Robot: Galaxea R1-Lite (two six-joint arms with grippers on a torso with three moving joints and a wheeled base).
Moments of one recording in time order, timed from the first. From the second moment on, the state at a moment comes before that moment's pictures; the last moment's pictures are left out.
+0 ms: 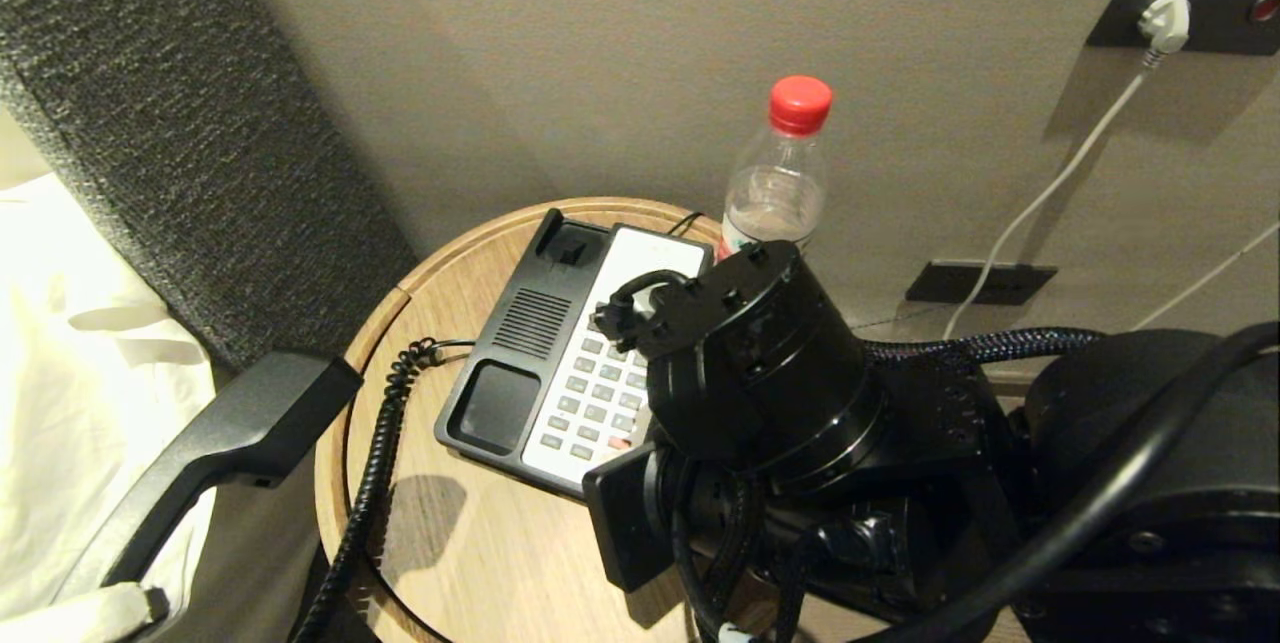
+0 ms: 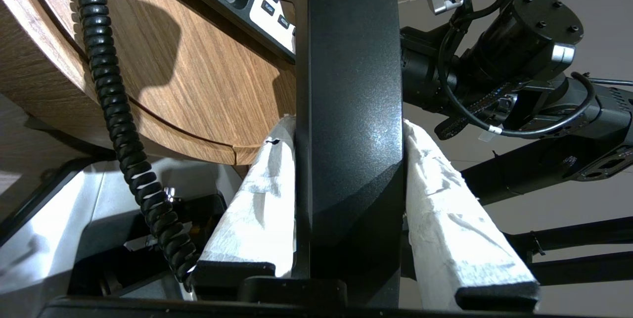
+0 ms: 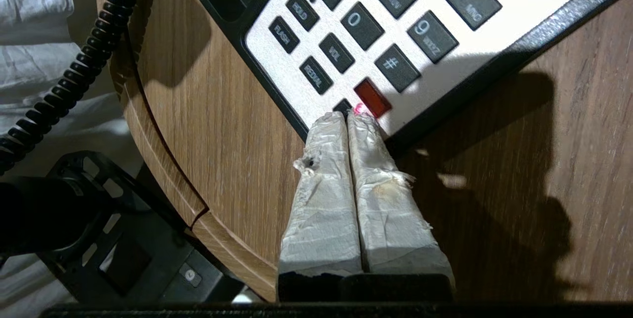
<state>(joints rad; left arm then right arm) -0.57 0.59 -0.60 0.15 -0.22 -0.84 1.10 1.82 -1.29 0.13 -0.29 0.40</state>
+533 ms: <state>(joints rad) -0.58 0.59 -0.59 0.15 -0.22 -0.83 1.10 1.72 -1.29 0.15 -0.30 0.40</state>
